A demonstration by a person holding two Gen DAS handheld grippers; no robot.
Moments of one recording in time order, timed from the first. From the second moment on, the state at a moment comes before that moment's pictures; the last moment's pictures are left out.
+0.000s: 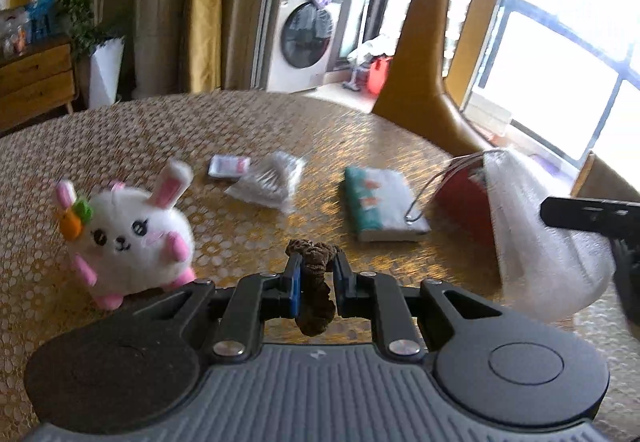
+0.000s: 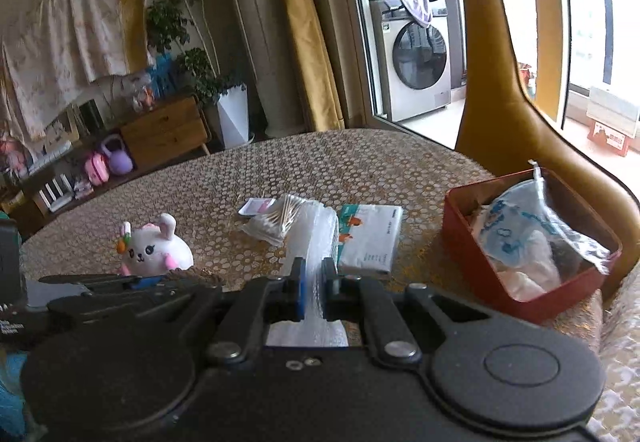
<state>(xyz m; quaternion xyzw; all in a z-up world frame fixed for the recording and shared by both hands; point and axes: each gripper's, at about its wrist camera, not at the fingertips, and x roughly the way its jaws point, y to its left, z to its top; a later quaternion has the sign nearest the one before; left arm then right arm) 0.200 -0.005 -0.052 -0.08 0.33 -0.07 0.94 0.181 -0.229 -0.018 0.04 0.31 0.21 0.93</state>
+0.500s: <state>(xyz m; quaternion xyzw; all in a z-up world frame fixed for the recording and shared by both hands) 0.209 -0.094 -0.002 -0.04 0.30 -0.16 0.94 0.158 -0.310 0.009 0.08 0.29 0.16 0.94</state>
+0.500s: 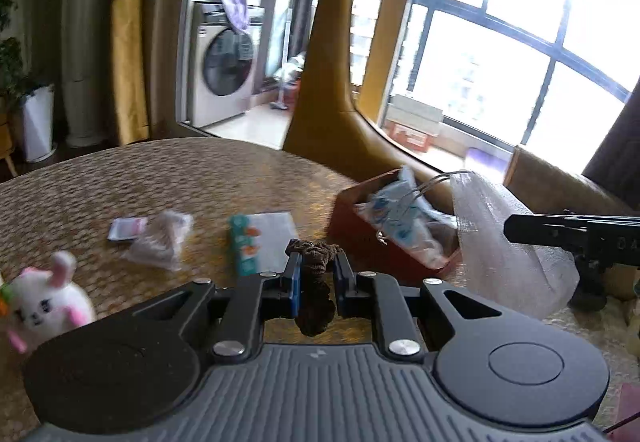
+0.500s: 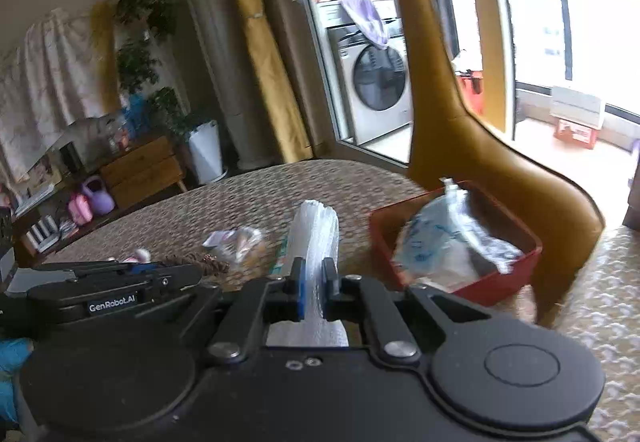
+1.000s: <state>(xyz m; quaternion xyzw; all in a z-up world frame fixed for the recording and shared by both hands) 0.262 -0.191 -0.001 -0.01 0.30 -0.22 0.93 0.197 -0.388 -0.004 0.12 0.28 0.09 0.95</state>
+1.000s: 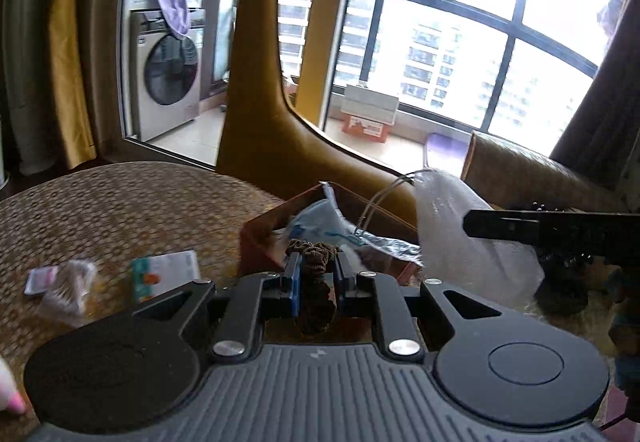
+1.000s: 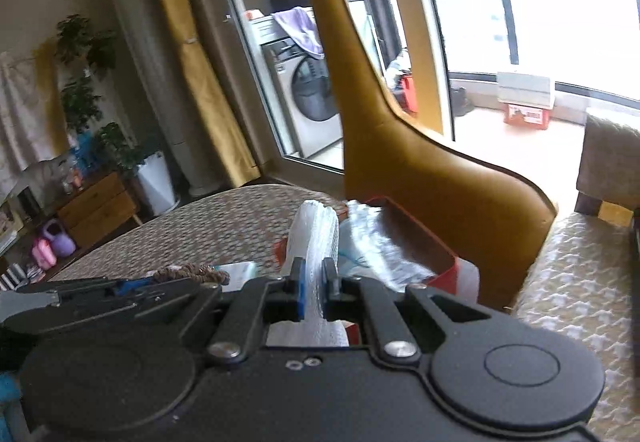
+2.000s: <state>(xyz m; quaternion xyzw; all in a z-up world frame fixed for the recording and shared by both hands) 0.390 -0.266 -0.078 -0.02 0.37 -0.21 0.90 0.315 -0.418 -0.096 0.12 0.35 0.04 0.93</state>
